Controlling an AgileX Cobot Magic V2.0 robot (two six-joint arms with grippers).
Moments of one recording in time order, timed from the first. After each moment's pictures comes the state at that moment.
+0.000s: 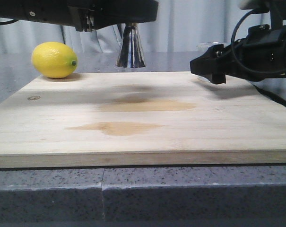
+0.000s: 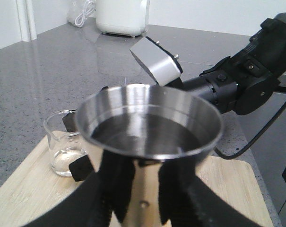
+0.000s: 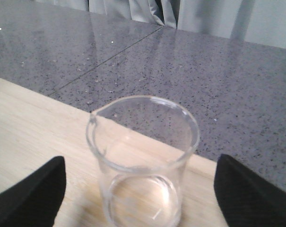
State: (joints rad) left arm -0.36 1.73 -1.08 -1.75 1.16 2.11; right arm 0.17 1.66 -0.62 -0.40 -0.80 0.14
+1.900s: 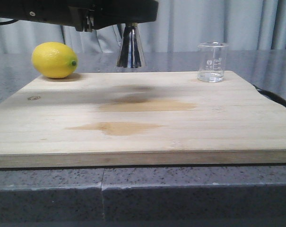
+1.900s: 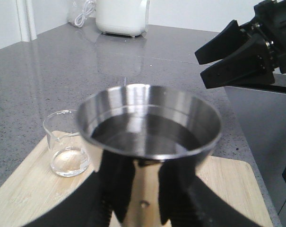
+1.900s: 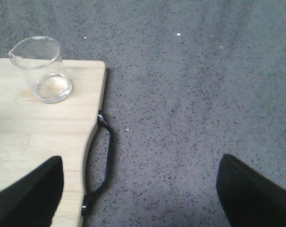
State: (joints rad) left arm -0.36 1.73 -1.08 -1.75 1.16 2.11; right arm 0.41 0.82 -0.61 -0.70 0.55 0.76
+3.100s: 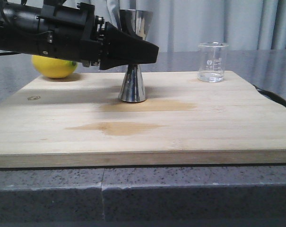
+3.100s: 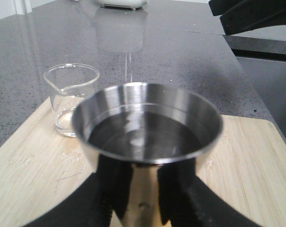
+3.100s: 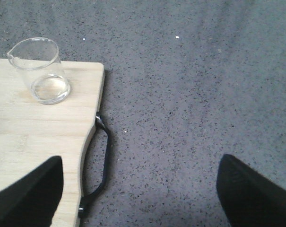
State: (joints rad) left arm -0.36 1.86 -1.08 -1.74 1.15 2.24; right arm 0.41 0.82 -0.61 -0.72 0.55 0.76
